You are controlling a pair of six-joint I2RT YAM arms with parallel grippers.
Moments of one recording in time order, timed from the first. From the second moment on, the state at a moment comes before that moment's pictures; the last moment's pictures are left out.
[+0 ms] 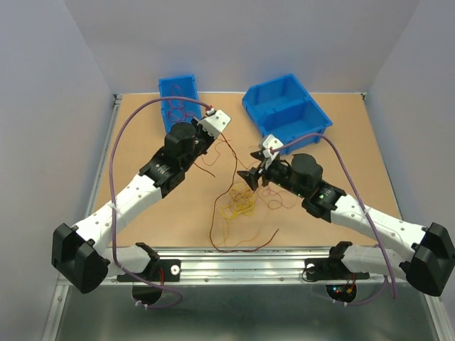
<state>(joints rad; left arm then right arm) -0.65 1.19 1.03 -0.03 -0.19 0.40 0.82 1.09 0.75 0.28 -0.11 -0.08</state>
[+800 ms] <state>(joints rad) -0.36 1.17 1.01 0.03 -0.14 0.26 0.82 1.00 0.75 0.17 0.15 -0.04</state>
